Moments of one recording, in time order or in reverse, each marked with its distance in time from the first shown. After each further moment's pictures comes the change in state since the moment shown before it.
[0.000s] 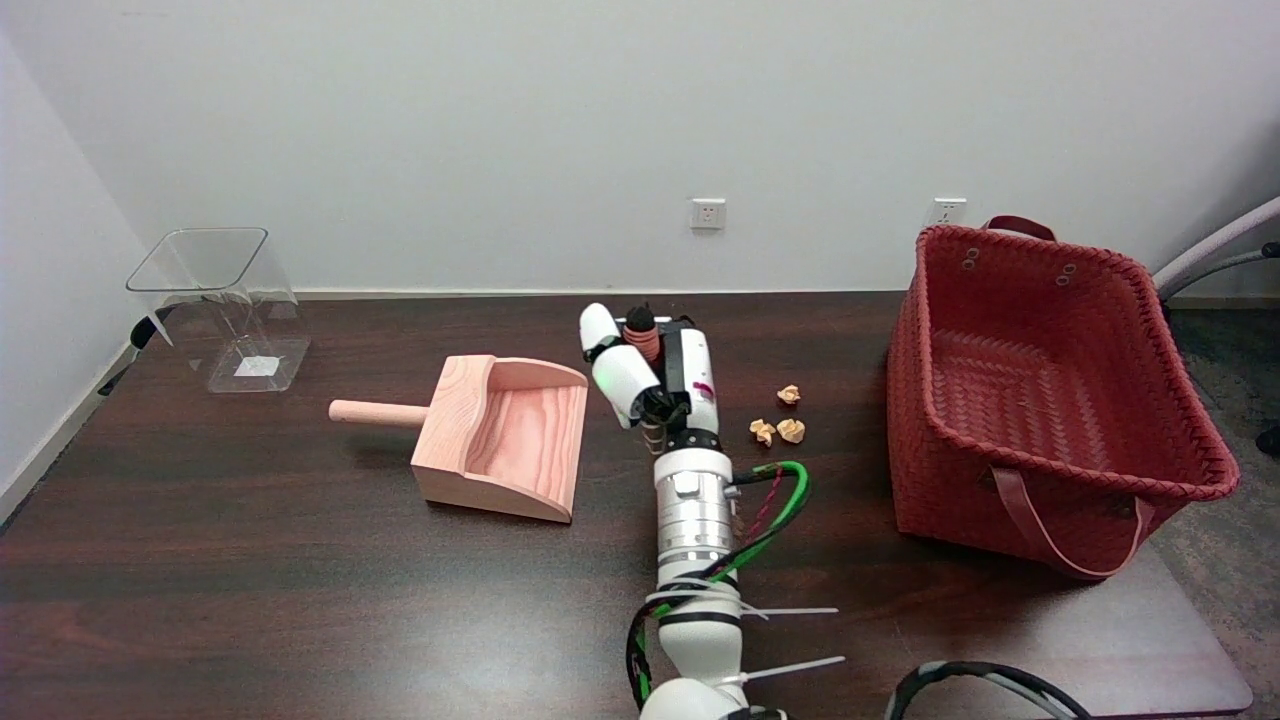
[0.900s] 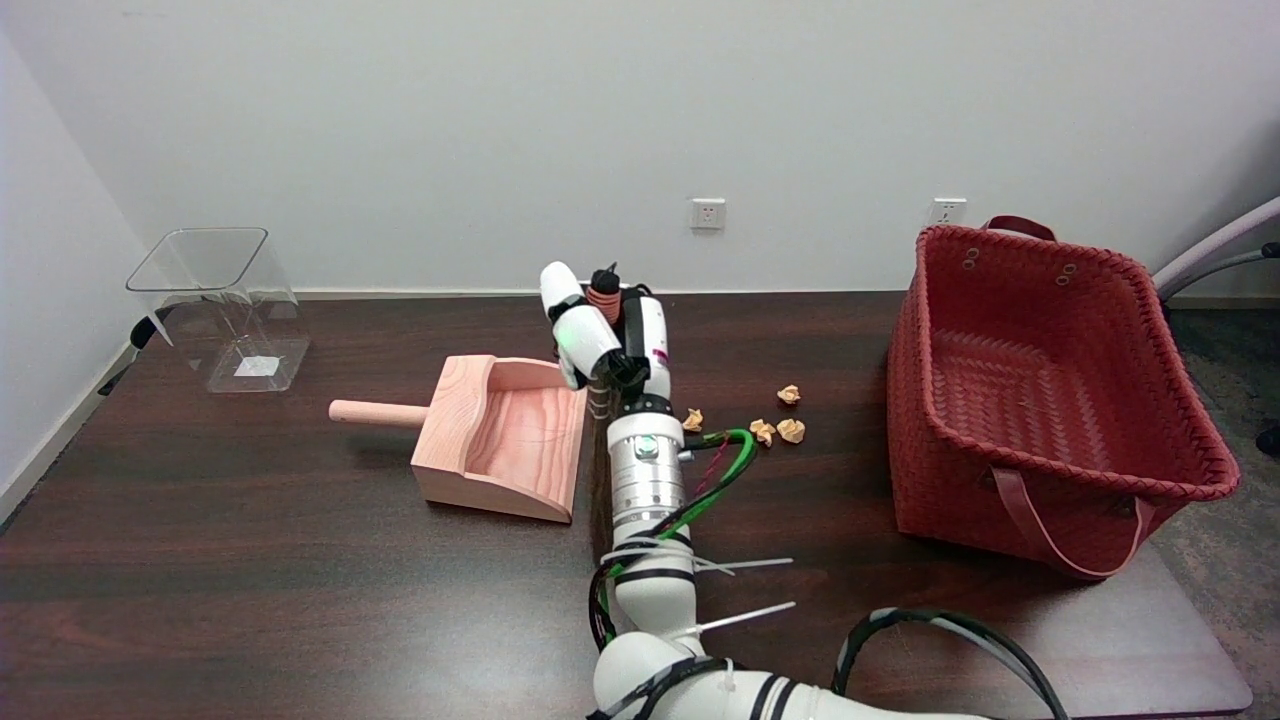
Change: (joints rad) arm 0.156 -0.070 -0.014 -0.192 -0.007 -0.031 0.266
